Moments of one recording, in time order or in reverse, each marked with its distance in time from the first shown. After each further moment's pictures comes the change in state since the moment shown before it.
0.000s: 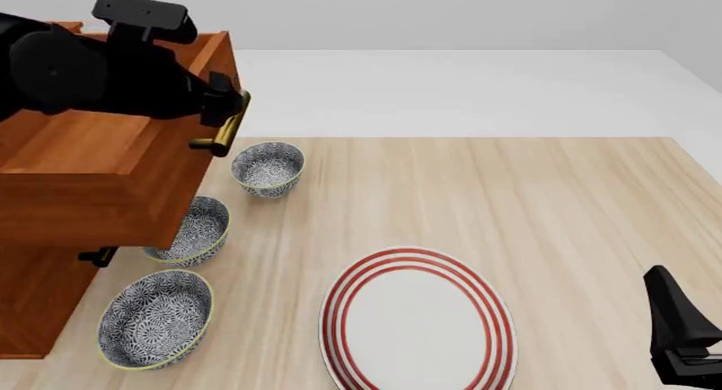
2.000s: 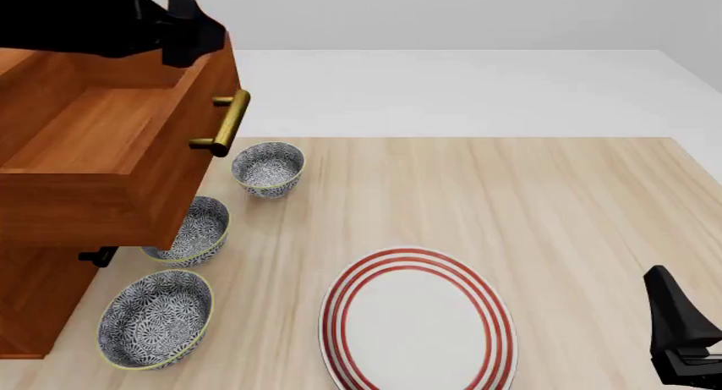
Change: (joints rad) left arm -0.045 -0.140 -0.153 0.129 0.083; right arm 0.000 0.000 0.000 0.000 0.000
